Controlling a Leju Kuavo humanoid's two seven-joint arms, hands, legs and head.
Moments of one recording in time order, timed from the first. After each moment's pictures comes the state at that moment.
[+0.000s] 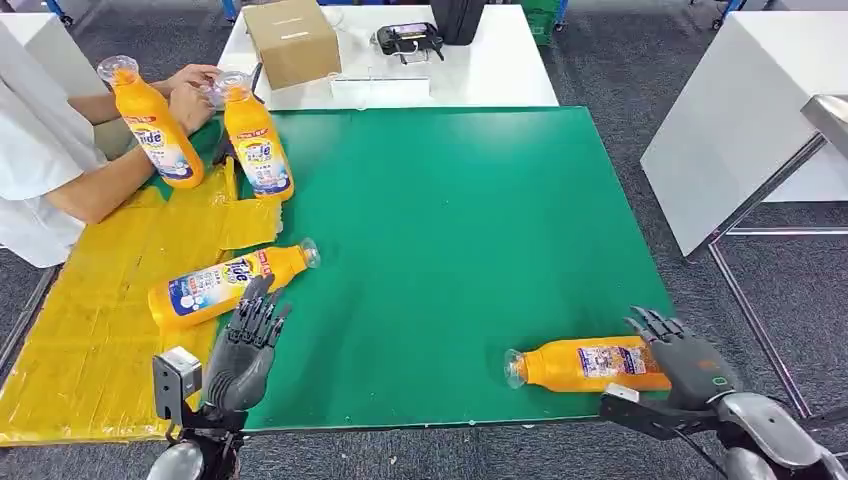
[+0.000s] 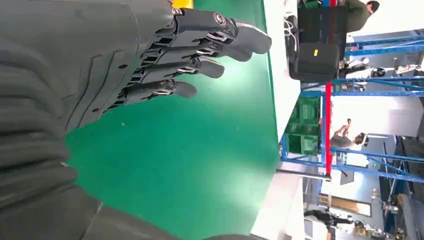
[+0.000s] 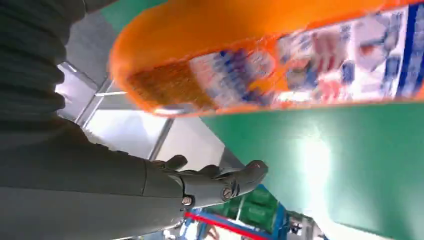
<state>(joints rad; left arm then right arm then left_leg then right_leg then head) 0.07 -0.07 -0.12 -1.50 -0.02 -0.17 -0.36 0.14 -0.60 0.15 -1.55 0.91 0.05 -0.05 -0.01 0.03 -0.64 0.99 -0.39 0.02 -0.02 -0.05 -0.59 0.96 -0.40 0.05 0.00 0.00</state>
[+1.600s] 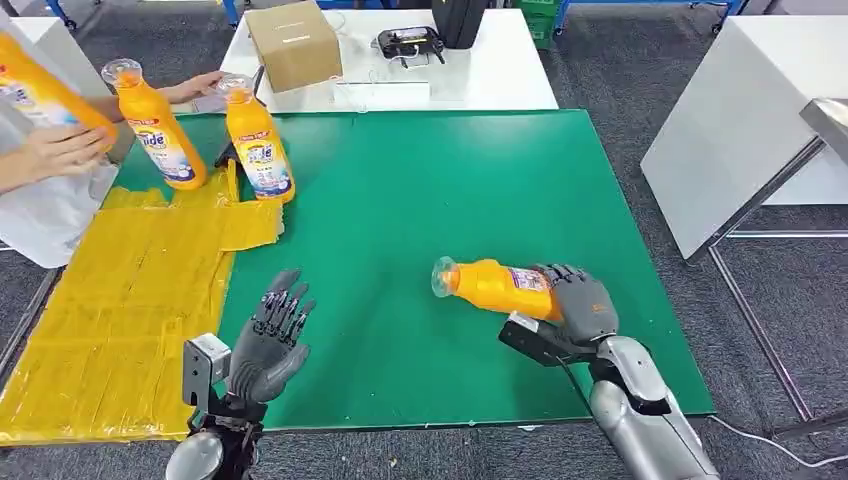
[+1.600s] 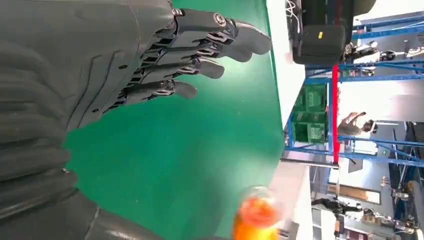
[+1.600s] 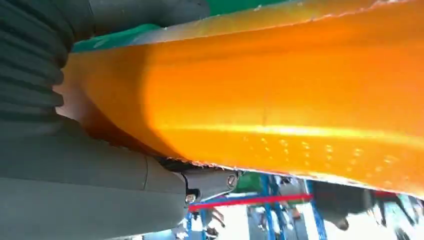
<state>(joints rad) 0.03 -0.09 -0.18 -1.47 -0.04 -0.15 -0.31 -0.19 -0.22 0.29 -1.26 0.87 -0.24 -0.06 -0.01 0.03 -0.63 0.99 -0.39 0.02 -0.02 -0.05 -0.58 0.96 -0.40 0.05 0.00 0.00</state>
